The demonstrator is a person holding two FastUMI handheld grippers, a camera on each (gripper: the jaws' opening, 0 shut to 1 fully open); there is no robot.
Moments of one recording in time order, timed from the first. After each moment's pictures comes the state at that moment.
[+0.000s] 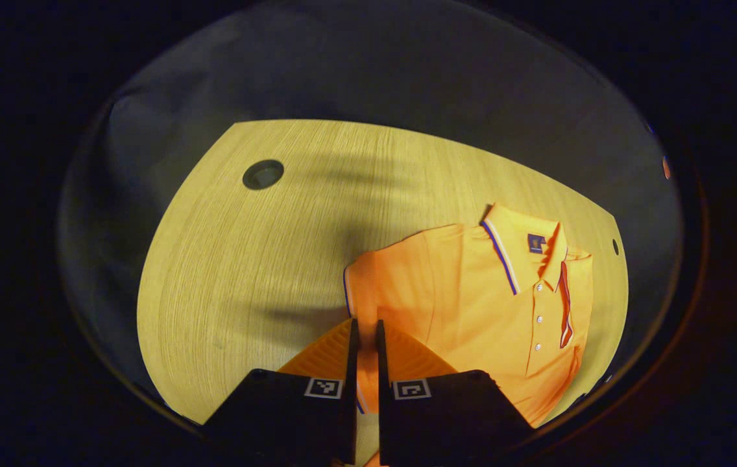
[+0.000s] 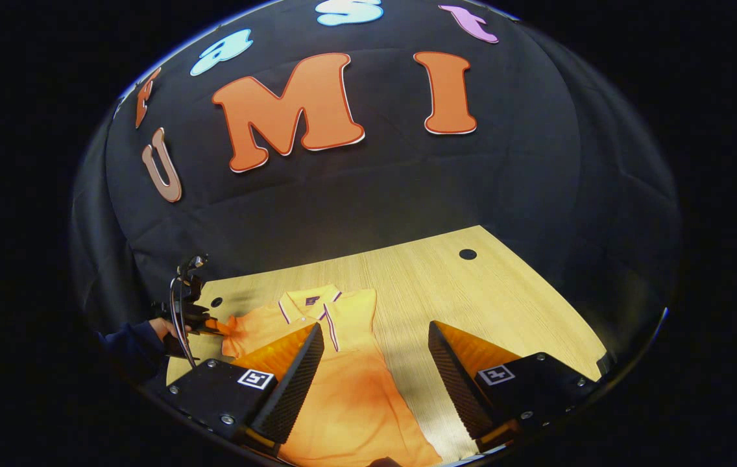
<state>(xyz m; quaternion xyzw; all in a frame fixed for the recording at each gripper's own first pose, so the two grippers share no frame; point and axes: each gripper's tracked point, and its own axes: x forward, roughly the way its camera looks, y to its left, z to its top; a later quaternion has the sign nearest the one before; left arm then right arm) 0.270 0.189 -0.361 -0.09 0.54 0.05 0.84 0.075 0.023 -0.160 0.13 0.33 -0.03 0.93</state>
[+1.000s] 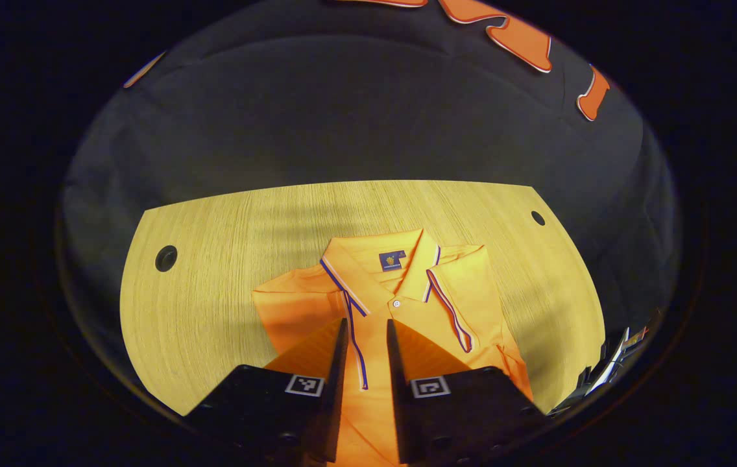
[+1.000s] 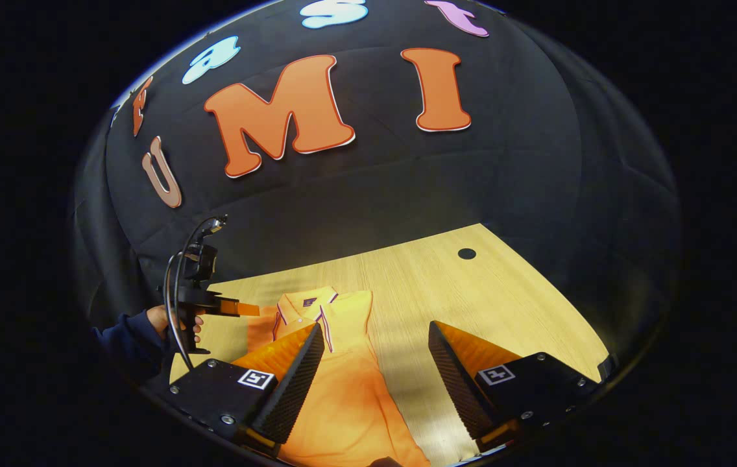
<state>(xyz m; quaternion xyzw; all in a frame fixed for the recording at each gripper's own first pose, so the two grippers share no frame) 0.292 0.030 -0.285 -0.04 0.47 -0.10 0.88 0.074 -0.005 -0.164 0.14 0.33 -0.02 0.93</state>
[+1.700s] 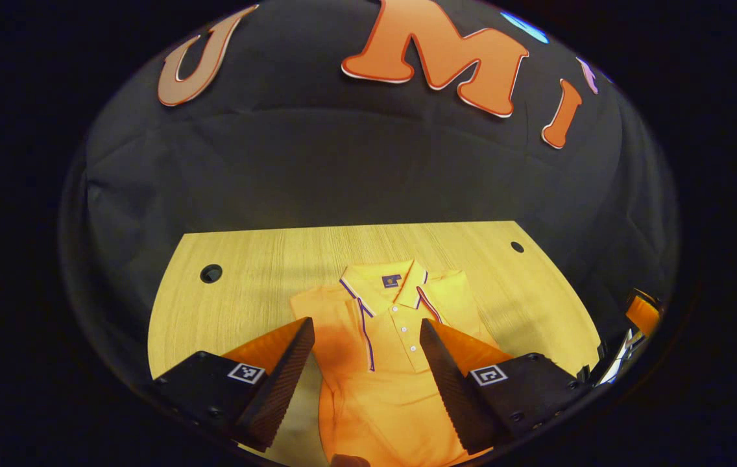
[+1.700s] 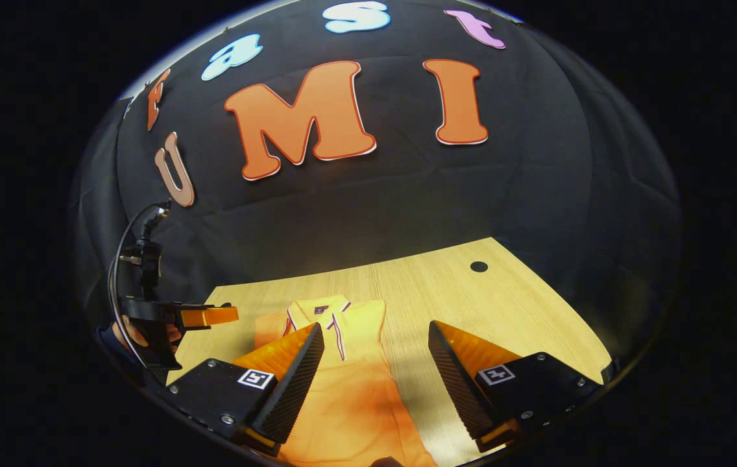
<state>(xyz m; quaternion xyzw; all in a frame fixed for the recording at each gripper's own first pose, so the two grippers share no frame) 0.226 0.068 -0.194 -0.04 0.35 -0.08 0.93 0.079 0.033 -0.149 0.12 0.29 -0.01 0.95</state>
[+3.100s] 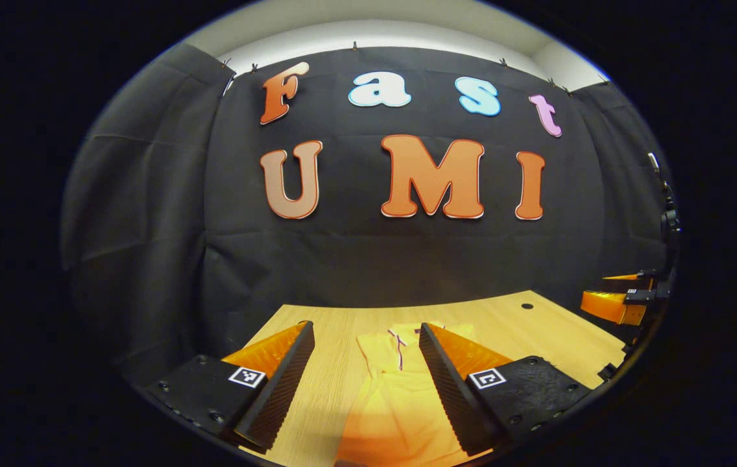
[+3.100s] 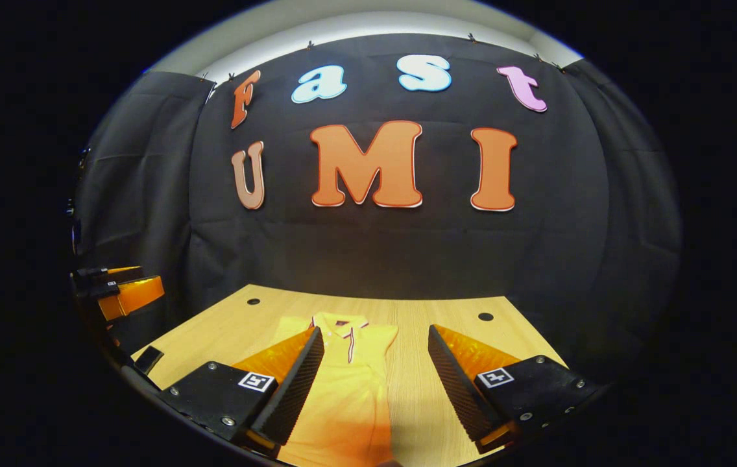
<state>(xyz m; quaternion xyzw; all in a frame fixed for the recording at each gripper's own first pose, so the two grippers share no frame) -0.030 0.082 -0.077 0.02 0.09 0.06 0.99 -0.021 0.023 -0.119 0.04 0.17 0.09 0.98</state>
